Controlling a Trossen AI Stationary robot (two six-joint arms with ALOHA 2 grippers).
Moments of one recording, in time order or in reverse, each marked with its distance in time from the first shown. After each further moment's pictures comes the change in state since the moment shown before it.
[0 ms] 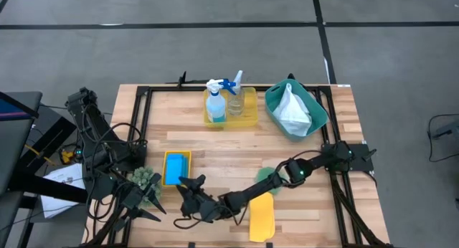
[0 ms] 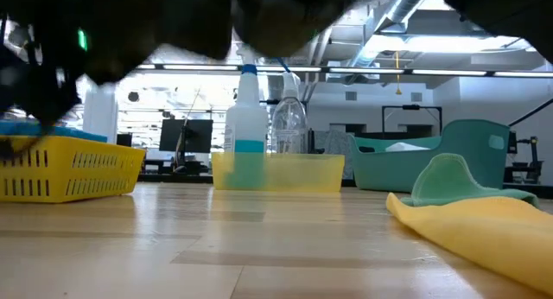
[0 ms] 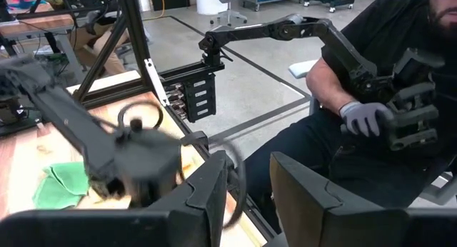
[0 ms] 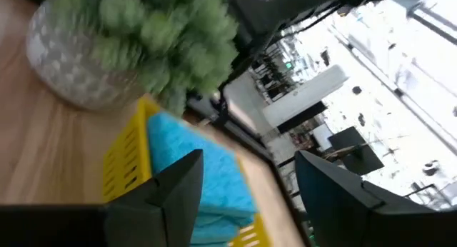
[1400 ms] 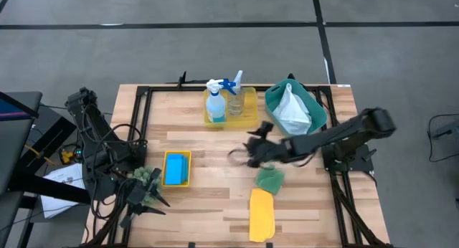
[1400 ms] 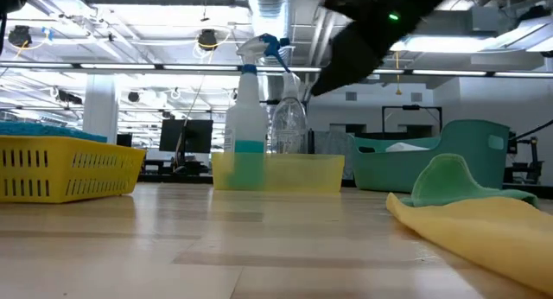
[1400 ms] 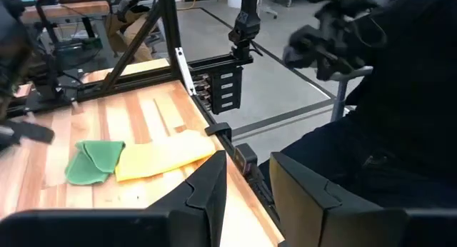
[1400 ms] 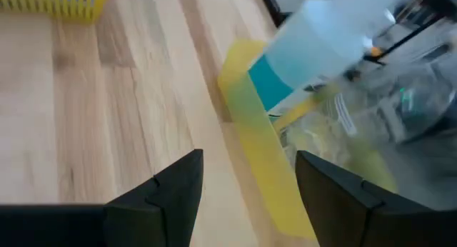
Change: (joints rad) left arm 0.005 0.000 0.000 -0.043 -0.103 -0.074; right arm -0.185 -1.182 -1.214 -0.689 -0.268 0.862
